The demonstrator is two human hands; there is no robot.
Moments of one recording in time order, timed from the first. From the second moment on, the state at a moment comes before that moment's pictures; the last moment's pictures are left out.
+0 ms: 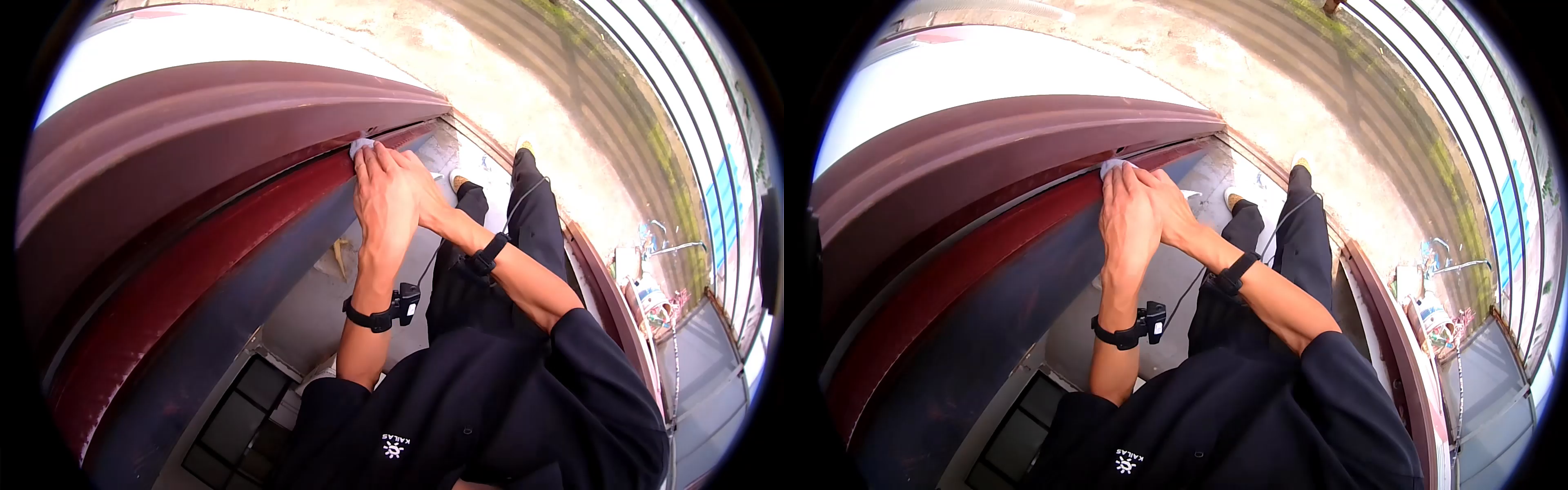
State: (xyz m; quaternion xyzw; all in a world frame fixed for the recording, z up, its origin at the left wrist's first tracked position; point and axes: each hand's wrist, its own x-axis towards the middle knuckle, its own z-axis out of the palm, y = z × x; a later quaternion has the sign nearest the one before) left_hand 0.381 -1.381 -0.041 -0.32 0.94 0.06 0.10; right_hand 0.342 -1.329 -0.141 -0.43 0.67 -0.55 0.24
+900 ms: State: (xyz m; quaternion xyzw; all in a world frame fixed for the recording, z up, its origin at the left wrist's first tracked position) left_hand 0.353 -1.375 -0.122 -0.33 0.92 0.08 0.21; right_hand 0.331 -1.328 -0.252 -0.34 0.59 -0.64 0.35
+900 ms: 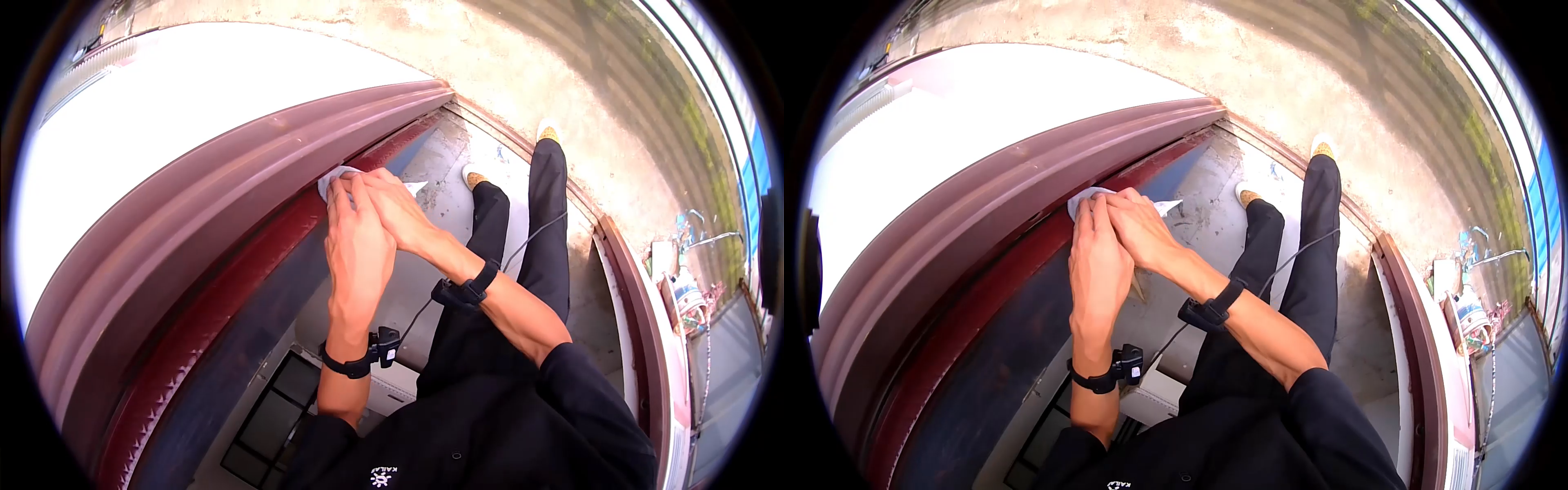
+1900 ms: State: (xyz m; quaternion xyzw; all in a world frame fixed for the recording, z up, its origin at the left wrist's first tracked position) left_hand 0.373 -1.393 -0.231 -0.28 0.93 0.11 0.23; right_hand 0.362 -1.335 -0.359 -0.26 0.63 -0.65 0.35
